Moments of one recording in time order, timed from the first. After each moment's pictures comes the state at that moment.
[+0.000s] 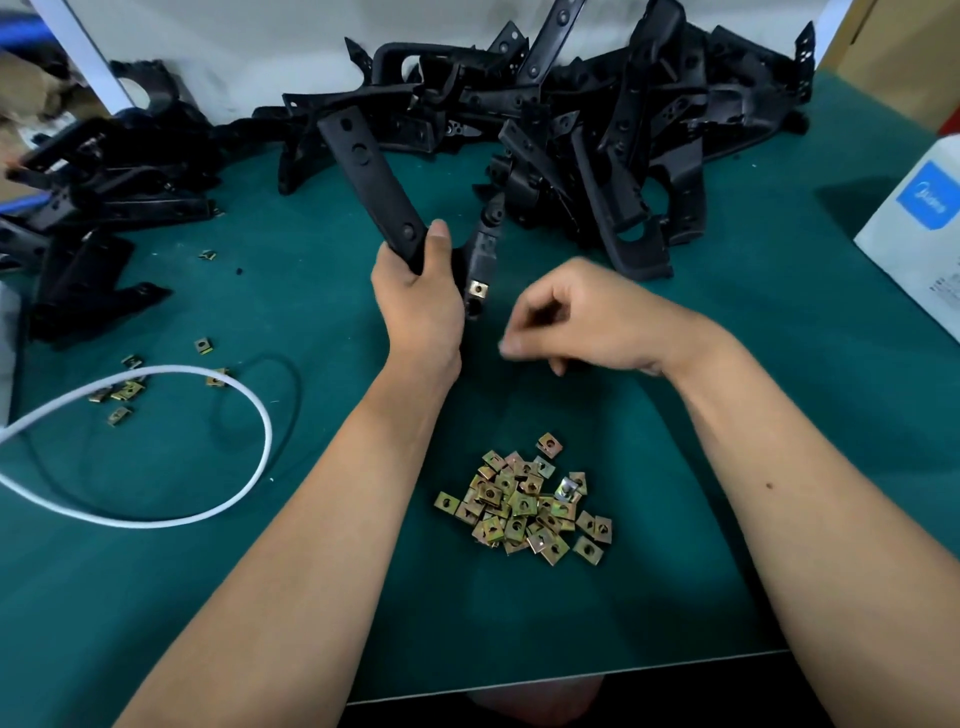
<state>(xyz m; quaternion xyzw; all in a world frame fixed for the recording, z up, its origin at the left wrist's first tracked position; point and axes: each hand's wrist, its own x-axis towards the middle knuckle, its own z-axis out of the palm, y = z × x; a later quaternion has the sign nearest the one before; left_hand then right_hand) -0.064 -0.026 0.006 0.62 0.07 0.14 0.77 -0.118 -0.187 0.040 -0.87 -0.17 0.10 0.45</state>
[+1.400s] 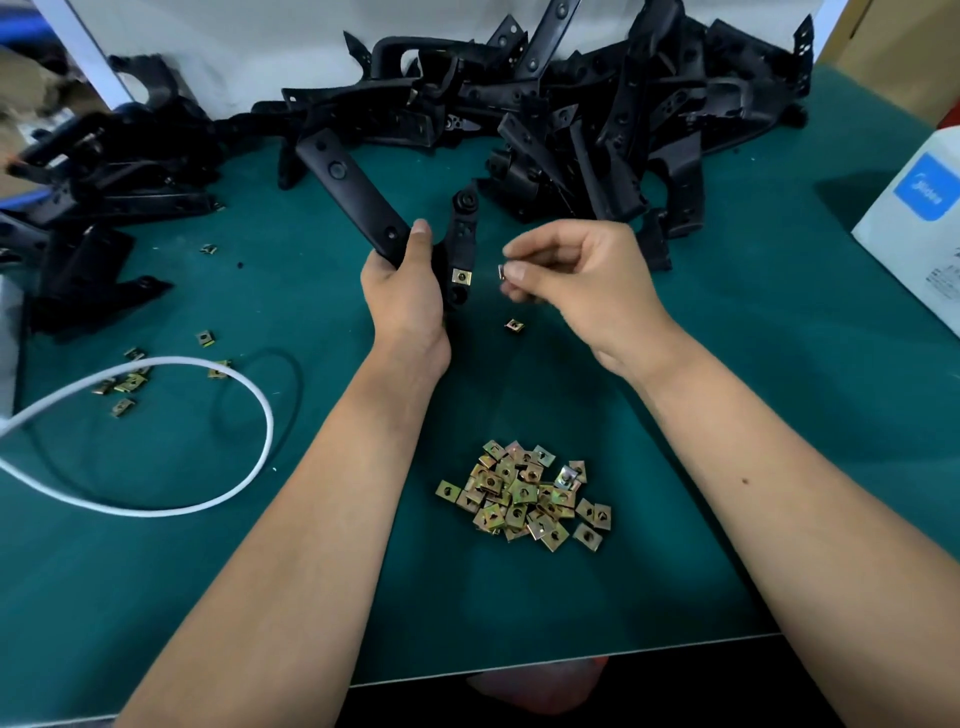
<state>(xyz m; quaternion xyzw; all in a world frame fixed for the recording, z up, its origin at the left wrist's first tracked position) -0.069 -0.019 0.016 0.53 0.14 0.06 0.83 -0.115 -0.168 0.023 -0.73 -0.02 -0.11 0.67</state>
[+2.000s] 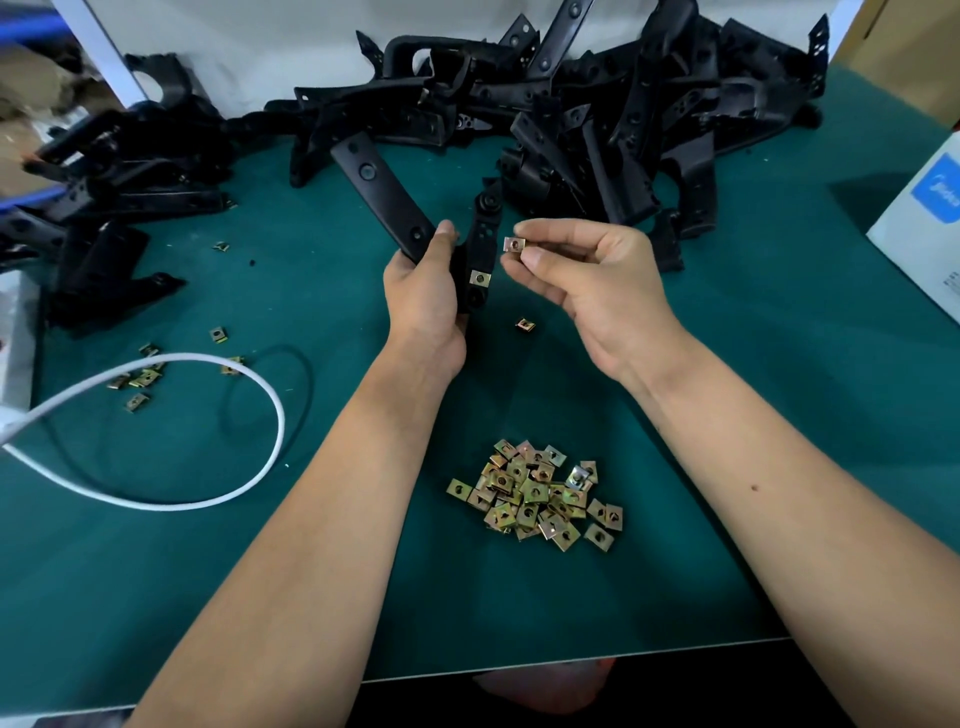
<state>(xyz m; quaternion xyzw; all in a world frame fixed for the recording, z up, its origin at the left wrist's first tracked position) -0.076 -0.018 0.021 0.51 0.13 -0.01 0.85 -0.119 -0.156 0.027 -0.58 0.00 -0.10 0.81</state>
